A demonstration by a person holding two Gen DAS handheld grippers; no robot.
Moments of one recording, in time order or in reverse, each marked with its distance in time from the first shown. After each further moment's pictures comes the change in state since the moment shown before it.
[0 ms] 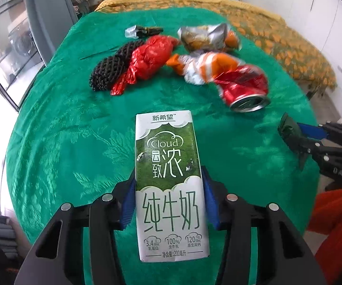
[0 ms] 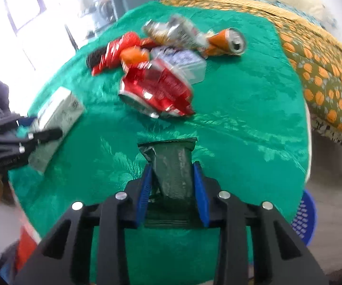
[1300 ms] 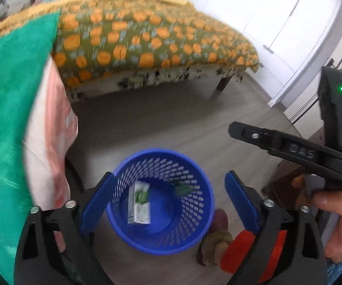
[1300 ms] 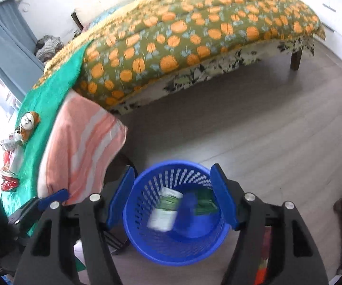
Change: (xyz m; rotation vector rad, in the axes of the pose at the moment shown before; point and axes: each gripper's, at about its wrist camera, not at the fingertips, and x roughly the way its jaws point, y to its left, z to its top) left arm 0.104 -0.377 0.063 0.211 -0.049 -0.450; right arm -0.095 -0.331 -0.115 0.628 -0.157 -0.218
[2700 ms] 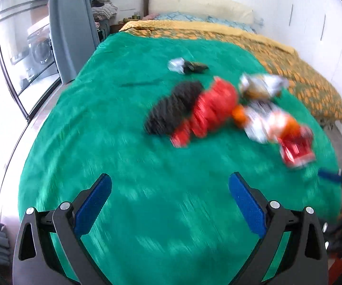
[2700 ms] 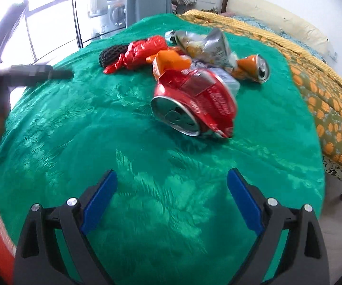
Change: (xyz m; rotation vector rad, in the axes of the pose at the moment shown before) left arm -0.284 0.377 -0.103 -0.249 -0.155 0.511; right arm 0.045 0.395 -0.151 -0.782 0.012 0.162
